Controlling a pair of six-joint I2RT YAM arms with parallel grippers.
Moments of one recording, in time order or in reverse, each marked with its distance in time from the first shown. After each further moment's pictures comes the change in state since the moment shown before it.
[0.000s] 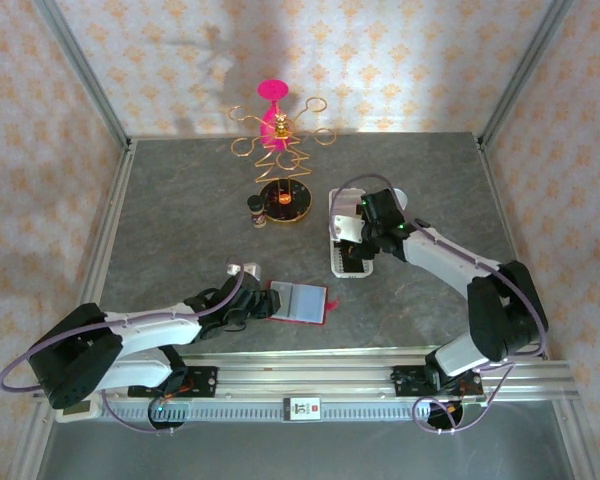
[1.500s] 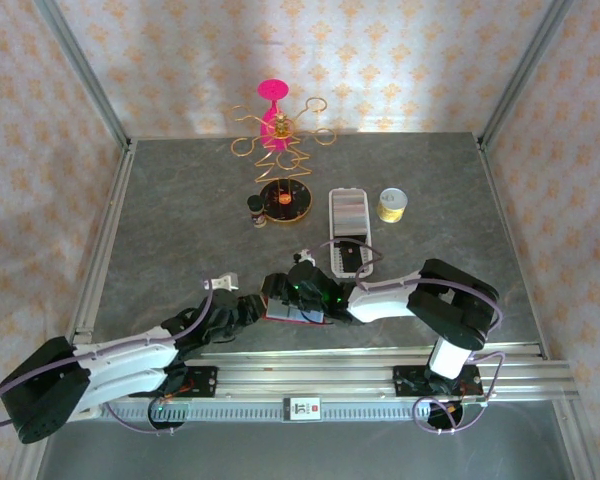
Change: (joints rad) left arm 0.000 -0.290 -0.218 0.072 -0.059 -0.214; right arm 0.612 0.196 -0.217 0.689 0.048 2.278
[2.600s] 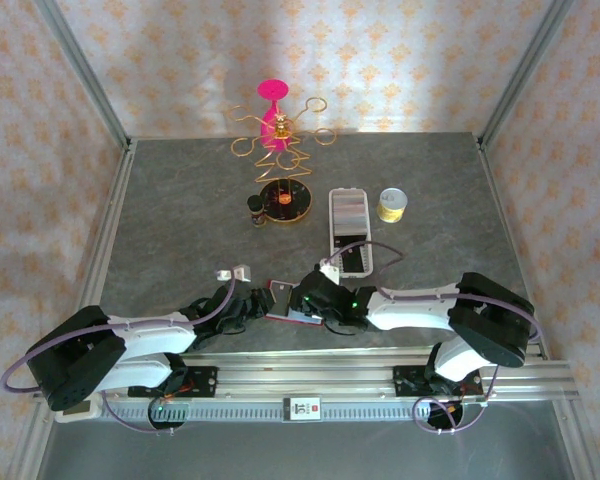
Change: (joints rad) left arm 0.003 0.278 0.092 0.169 0.023 0.057; right arm 0.044 -0.206 -0.051 -0.415 0.161 -0.040
